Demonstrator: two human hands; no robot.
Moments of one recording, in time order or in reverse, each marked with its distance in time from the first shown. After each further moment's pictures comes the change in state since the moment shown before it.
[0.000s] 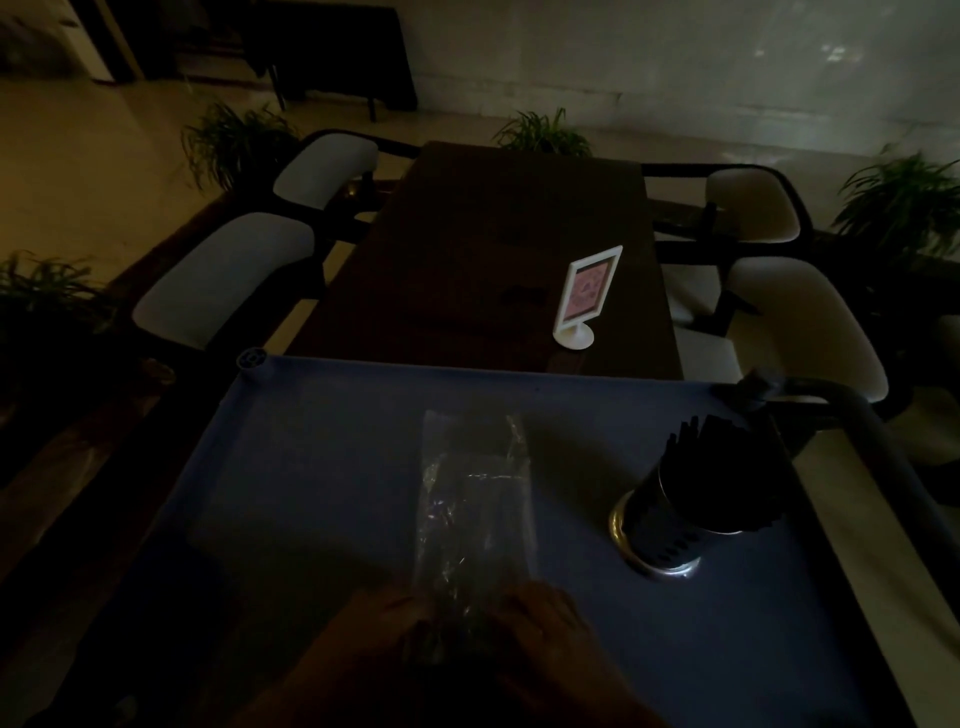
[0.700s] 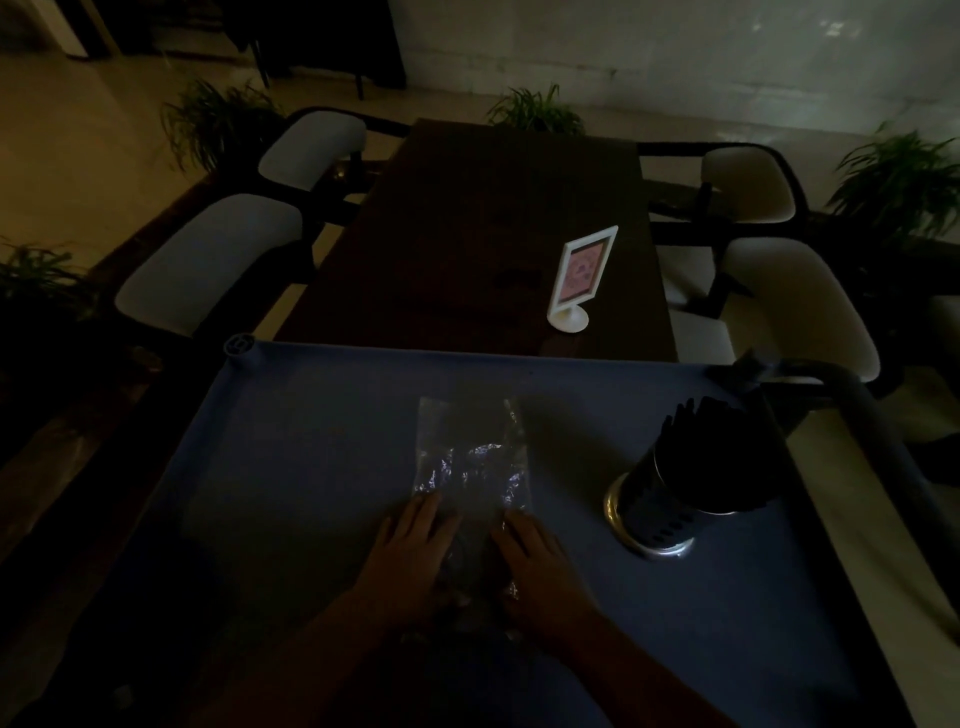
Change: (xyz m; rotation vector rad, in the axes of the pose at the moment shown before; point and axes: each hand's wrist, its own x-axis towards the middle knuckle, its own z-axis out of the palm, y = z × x) left_hand 0.061 -0.002 0.027 0.415 -0.082 -0.053; right_hand 0.045 0.023 0.028 0.109 -0.231 0.299
